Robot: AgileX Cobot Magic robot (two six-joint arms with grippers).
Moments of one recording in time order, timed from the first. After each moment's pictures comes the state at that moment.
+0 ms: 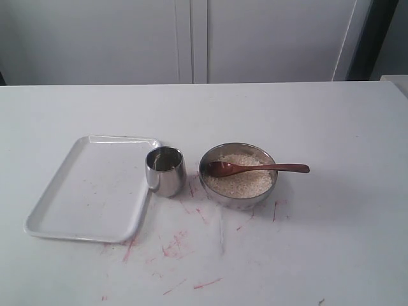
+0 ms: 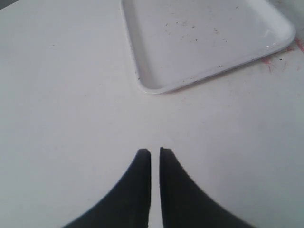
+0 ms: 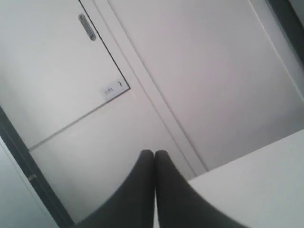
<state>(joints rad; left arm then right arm) -0.01 0.00 -0.02 0.00 0.39 0.24 -0.01 0.01 -0.01 -0.03 -0.19 0.58</state>
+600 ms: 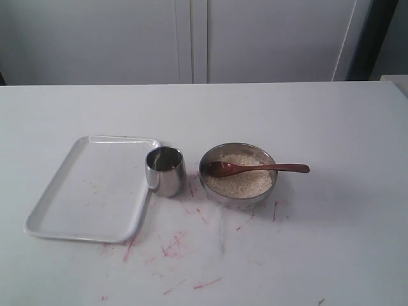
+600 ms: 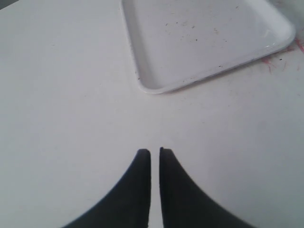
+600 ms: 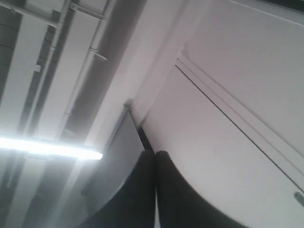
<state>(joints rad) -0.01 0.00 -0.02 0.00 0.39 0.24 -0.01 0.00 -0.07 -0.03 -1.04 1.00</state>
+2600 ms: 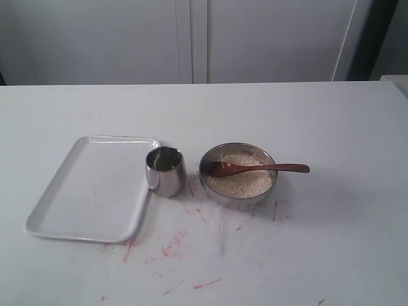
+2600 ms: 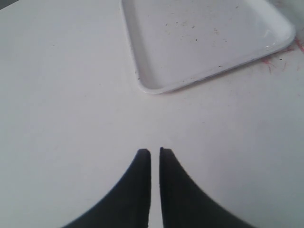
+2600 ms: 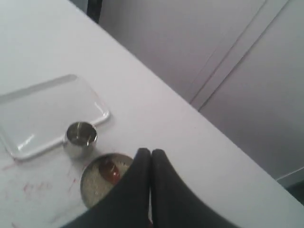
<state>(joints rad) -0.01 0.00 -0.02 0.00 0.39 0.24 0.38 1.09 -1.58 0.05 1.07 -0.38</state>
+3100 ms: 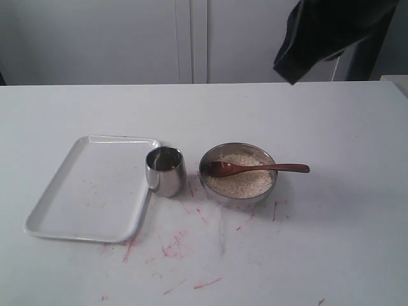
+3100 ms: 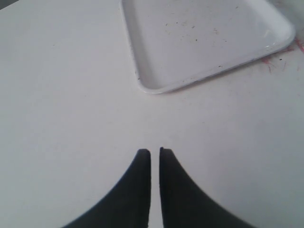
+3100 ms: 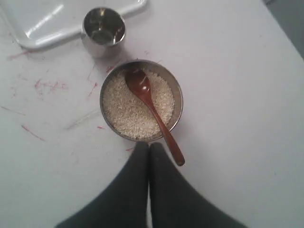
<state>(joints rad) -0.01 0.00 -0.02 0.00 0.39 0.24 0.39 1.41 -1.56 0.04 1.22 -0.47</state>
